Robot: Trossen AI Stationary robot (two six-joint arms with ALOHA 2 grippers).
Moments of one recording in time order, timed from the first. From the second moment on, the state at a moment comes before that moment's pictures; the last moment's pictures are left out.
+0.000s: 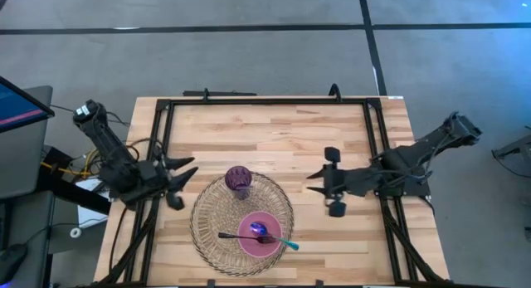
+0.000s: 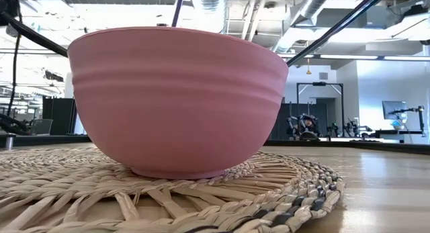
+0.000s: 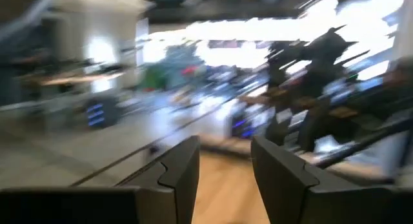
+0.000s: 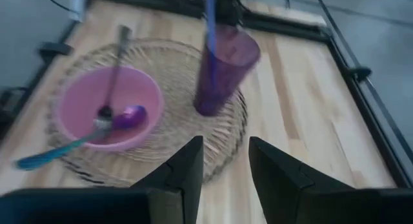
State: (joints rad) left arm -0.96 0.66 0.44 0.98 -1.36 0.55; right arm 0.48 1.15 1.06 -0.55 0.49 0.10
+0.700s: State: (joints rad) left arm -0.85 0.61 0.32 0.81 -0.69 0.36; right arm 0.51 0.70 0.71 -0.33 0.50 -0.01
